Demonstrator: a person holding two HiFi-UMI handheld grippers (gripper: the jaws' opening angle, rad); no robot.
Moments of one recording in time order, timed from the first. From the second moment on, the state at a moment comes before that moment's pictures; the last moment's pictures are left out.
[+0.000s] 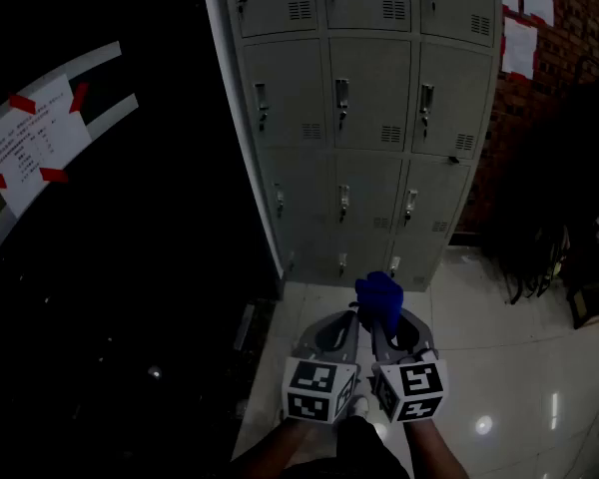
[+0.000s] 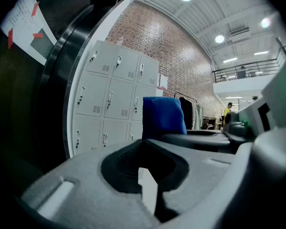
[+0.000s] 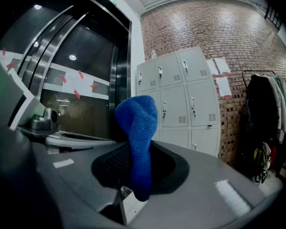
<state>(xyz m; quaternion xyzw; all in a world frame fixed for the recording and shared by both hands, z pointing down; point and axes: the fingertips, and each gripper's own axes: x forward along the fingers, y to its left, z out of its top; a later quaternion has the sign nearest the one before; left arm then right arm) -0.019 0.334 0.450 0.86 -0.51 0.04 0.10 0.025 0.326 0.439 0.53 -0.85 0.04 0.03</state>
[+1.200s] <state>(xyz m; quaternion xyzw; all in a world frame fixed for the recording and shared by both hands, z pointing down) 0.004 0.014 0.382 0.84 -0.54 0.02 0.07 0.045 0.005 0.364 0.49 -0.87 0.00 0.00</state>
